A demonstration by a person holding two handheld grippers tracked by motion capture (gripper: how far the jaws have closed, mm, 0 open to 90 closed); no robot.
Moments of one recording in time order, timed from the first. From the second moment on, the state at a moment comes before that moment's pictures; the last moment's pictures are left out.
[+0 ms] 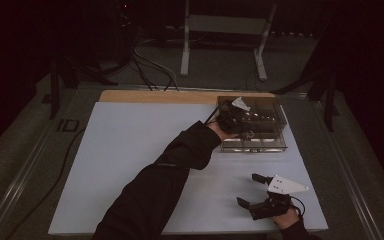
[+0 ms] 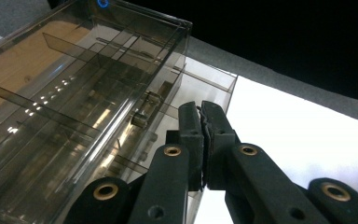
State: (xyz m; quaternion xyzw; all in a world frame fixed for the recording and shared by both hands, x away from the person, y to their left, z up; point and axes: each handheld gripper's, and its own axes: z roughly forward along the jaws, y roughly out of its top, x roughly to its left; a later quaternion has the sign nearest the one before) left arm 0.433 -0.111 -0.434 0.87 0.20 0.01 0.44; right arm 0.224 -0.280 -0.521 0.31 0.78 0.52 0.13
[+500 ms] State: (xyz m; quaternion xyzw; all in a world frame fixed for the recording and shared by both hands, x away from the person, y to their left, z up) left arm 0.434 -0.124 -0.429 0.86 0.20 0.01 0.47; right arm 0.223 -0.281 -0.522 0.31 0.78 0.52 0.12
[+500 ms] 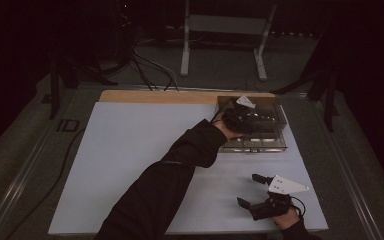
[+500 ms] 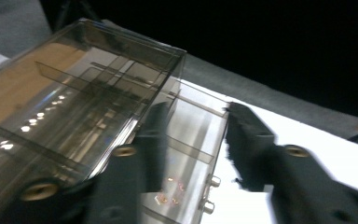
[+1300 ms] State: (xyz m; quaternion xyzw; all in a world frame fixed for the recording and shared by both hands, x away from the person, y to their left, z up) left arm 0.417 -0.067 -0.402 0.85 0.19 0.01 0.50; right arm 0.223 -0.279 -0.521 0.31 0.78 0.52 0.12
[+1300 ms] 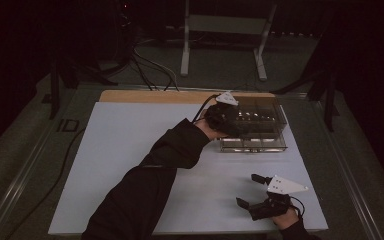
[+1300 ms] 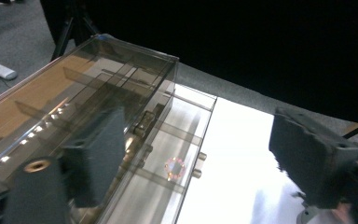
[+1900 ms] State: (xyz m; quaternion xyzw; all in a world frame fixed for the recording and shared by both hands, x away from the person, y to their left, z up) left arm 0.412 -0.028 -0.406 0.86 0.16 -0.01 0.49; right arm 0.225 -0.276 -0.522 0.31 0.79 0.52 0.12
